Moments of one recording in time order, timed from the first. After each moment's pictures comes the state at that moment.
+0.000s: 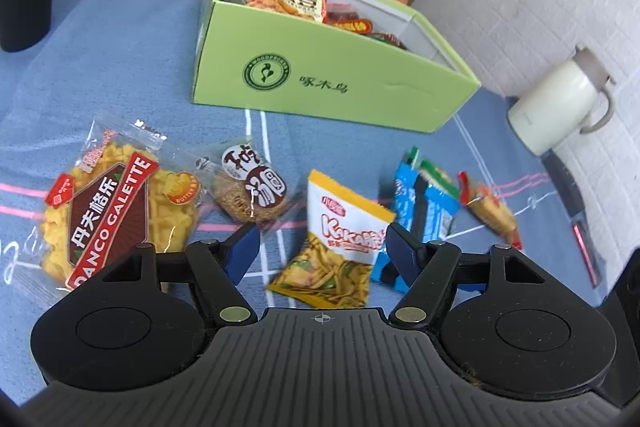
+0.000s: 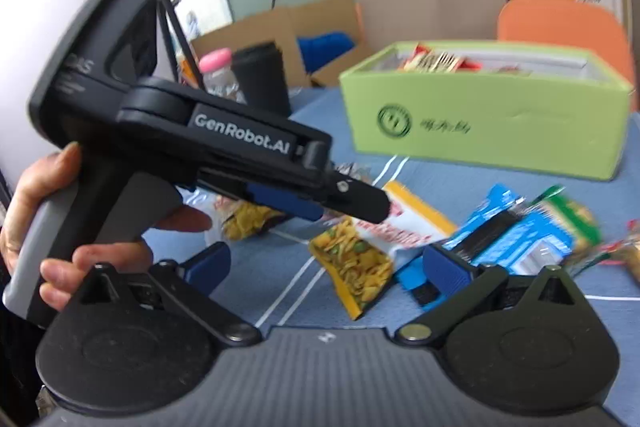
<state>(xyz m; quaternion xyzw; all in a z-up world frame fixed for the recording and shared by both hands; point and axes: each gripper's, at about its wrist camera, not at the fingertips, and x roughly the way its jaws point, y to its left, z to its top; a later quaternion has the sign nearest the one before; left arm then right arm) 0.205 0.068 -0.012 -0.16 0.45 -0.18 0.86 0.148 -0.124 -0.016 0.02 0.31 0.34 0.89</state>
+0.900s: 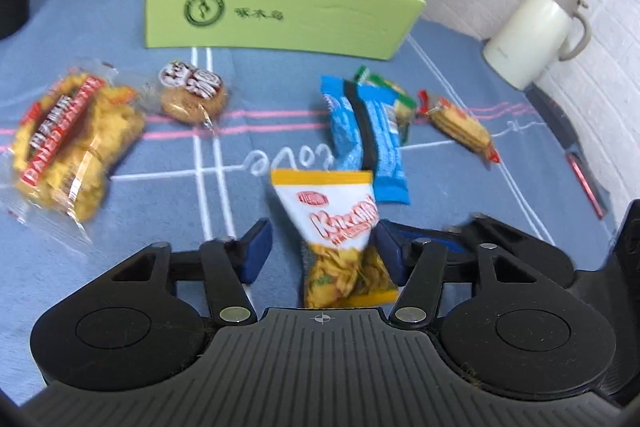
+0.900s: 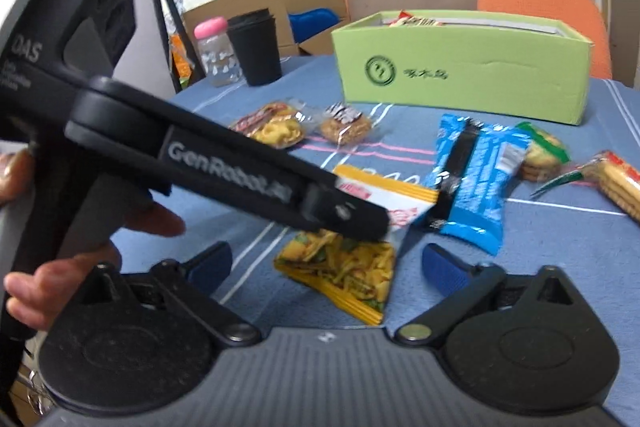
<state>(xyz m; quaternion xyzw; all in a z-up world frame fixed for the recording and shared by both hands) 0.141 0.026 -0.026 -0.10 0.45 -0.21 0.86 0.088 -0.142 -0.035 -0.01 0.32 0.31 0.89</state>
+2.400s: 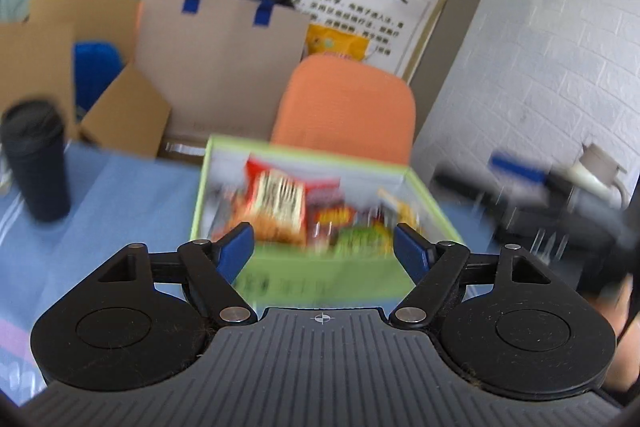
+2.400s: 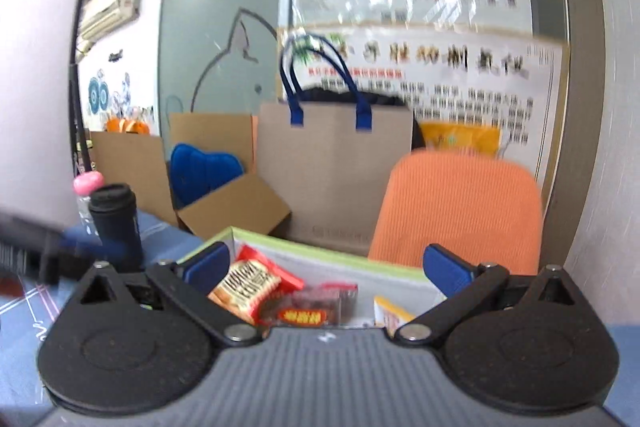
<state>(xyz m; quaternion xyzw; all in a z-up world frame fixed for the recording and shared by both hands) 0.225 0.049 0.080 -0.14 0.29 -0.11 0.94 0.274 -0.198 0.094 -0.05 0.13 0.24 0.96</state>
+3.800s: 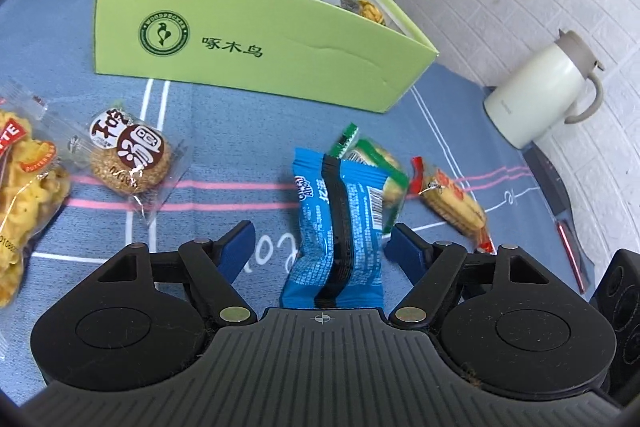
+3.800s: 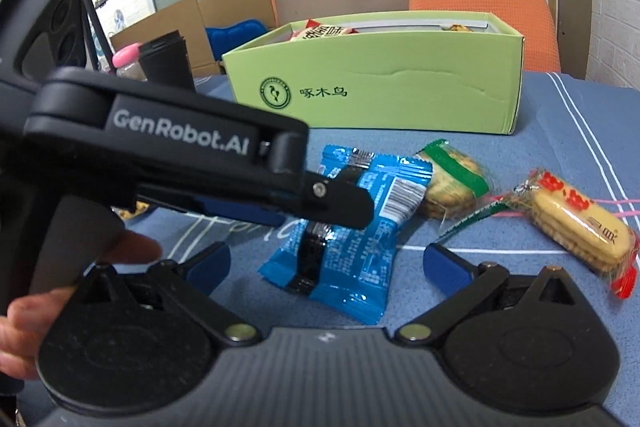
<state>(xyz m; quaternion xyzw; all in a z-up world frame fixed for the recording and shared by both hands) 0.204 -0.001 -0.032 -0.17 0.44 -0.20 0.86 0.151 -0.167 -0.039 0.02 0.33 0.23 0.92</state>
